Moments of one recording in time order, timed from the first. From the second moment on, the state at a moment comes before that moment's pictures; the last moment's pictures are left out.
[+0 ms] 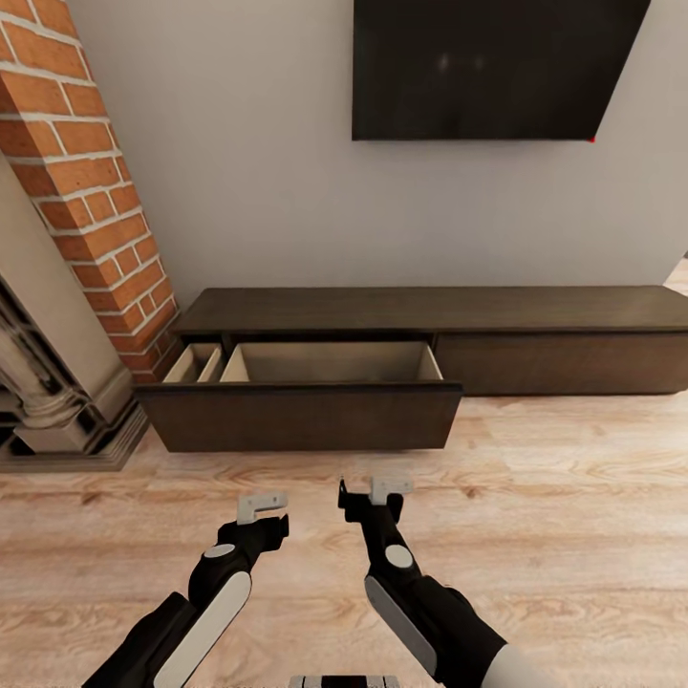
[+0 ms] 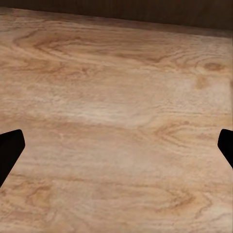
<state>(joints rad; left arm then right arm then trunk) -0.37 0.14 -0.56 -1.38 0.73 0.49 0.70 -0.53 0.07 0.74 -0.98 -0.53 -0.02 -0.53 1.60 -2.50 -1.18</state>
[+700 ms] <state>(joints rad) -0.37 0.14 -0.56 -1.39 0.73 0.49 0.70 -0.44 -0.02 0.74 -0.99 -0.53 -0.19 -0.54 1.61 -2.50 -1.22</state>
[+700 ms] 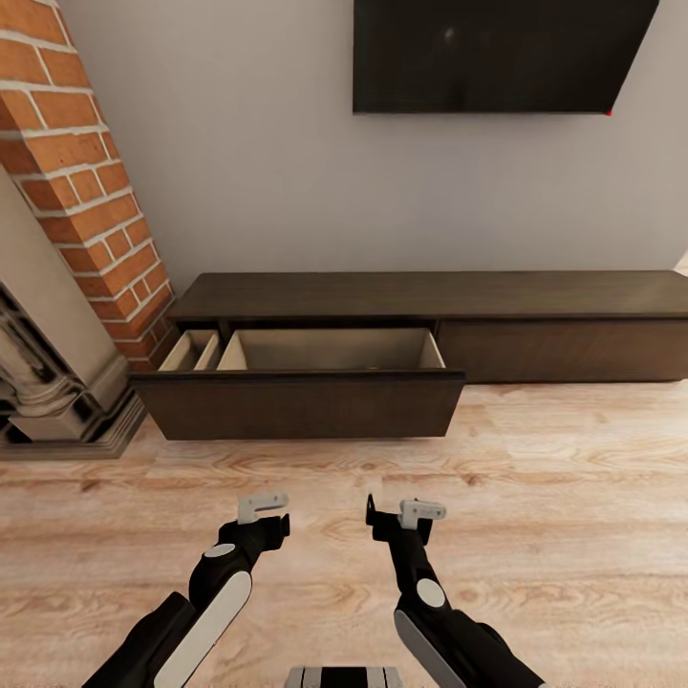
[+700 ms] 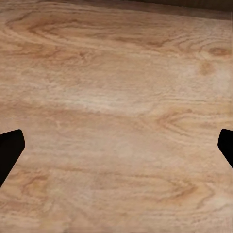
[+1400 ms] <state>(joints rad) -0.37 0.14 -0.57 -1.41 0.73 0.49 0.70 -0.44 -0.04 0.73 -0.92 -0.54 -0.28 -0.54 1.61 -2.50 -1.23</state>
